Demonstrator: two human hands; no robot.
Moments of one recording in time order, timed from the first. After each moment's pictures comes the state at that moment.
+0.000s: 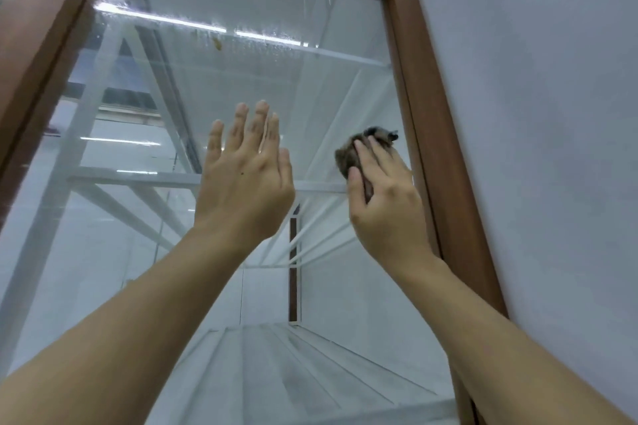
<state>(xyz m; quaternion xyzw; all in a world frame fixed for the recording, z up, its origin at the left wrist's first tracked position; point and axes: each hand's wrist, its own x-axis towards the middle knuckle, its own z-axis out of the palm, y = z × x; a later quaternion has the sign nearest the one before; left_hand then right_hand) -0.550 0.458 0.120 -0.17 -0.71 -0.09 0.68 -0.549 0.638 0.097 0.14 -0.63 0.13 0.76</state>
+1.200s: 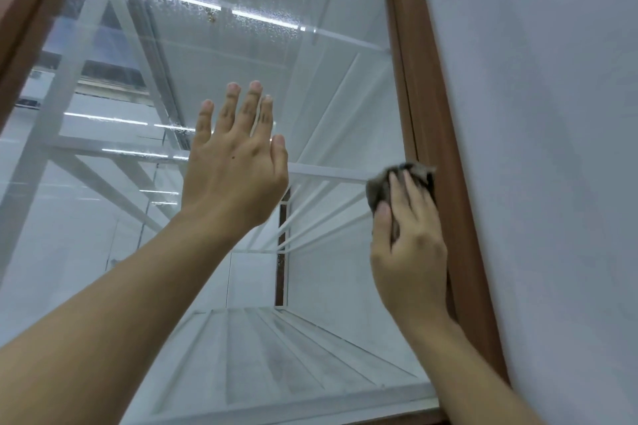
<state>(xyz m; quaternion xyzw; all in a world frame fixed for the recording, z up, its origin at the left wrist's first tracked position) -0.550 0.458 0.113 -0.16 -0.71 -0.10 0.68 -0.550 0.655 0.030 0.09 -0.61 0.20 0.76</state>
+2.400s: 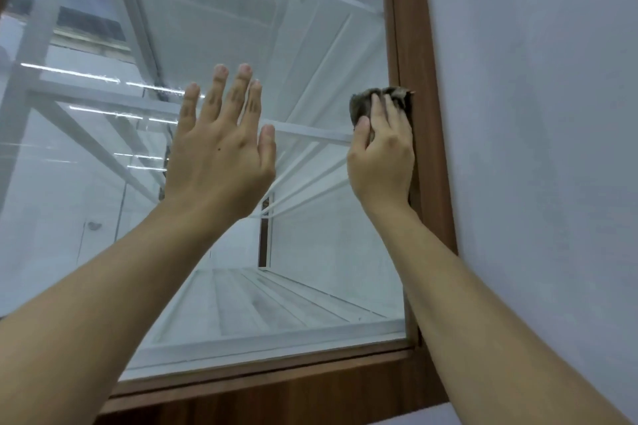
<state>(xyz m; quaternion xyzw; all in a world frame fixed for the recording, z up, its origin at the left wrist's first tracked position) -0.550 0.452 0.074 -0.17 -0.71 -0.08 0.68 -0.549 0.646 0.091 0.06 -0.62 0.24 0.75</state>
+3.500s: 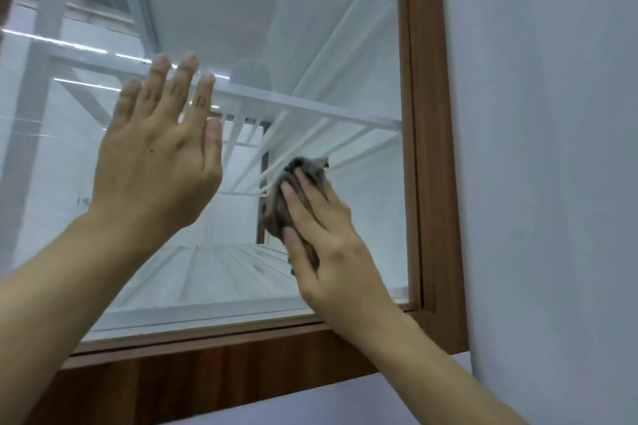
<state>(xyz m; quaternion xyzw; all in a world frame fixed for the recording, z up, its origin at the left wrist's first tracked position) -0.548 0.385 0.033 -0.18 -0.69 -0.11 0.69 -0.520 0.587 -0.055 0.27 -0.73 0.08 0.62</state>
